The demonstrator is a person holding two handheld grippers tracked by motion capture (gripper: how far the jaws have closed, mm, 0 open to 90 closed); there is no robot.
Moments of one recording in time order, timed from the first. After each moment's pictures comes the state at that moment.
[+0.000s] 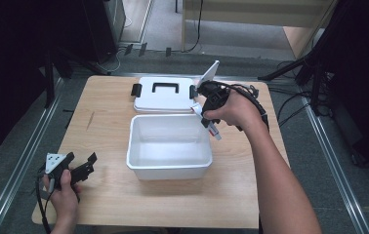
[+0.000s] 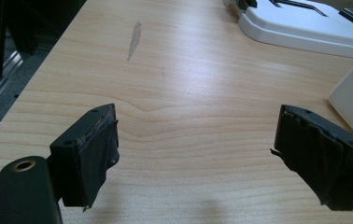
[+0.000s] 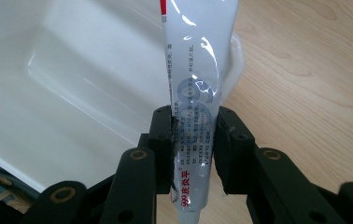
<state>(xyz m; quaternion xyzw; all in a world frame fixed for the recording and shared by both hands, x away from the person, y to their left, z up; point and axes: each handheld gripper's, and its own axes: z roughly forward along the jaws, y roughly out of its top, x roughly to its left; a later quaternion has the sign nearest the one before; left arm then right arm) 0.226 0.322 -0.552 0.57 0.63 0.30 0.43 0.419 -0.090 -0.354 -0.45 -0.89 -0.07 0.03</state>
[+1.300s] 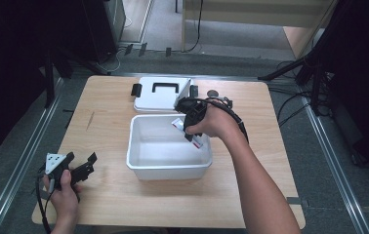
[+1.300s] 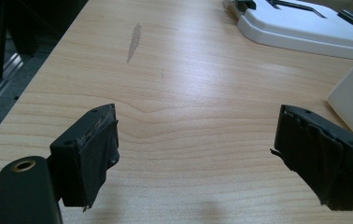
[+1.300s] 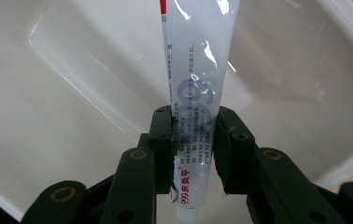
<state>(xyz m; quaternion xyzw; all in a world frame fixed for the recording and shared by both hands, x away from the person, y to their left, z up) 0.225 0.322 -0.552 0.57 0.63 0.31 0.44 0.405 -0.038 -0.401 -0.36 -0.93 -0.04 0.04</state>
